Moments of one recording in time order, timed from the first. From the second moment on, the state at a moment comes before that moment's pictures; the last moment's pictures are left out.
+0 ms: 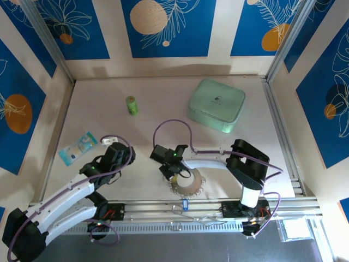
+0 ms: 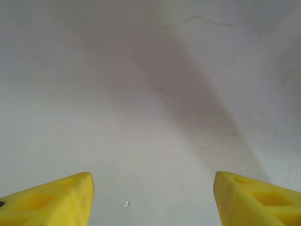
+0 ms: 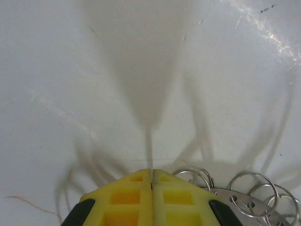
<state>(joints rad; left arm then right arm) -0.63 0.80 0.44 -0.46 -0.38 -0.77 1.13 1.78 1.10 -0.64 0.13 0.41</state>
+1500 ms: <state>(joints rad) -0.63 0.75 0.43 -0.36 -0.46 -0.63 0.86 1.99 1.39 -0.66 -0.27 0.16</state>
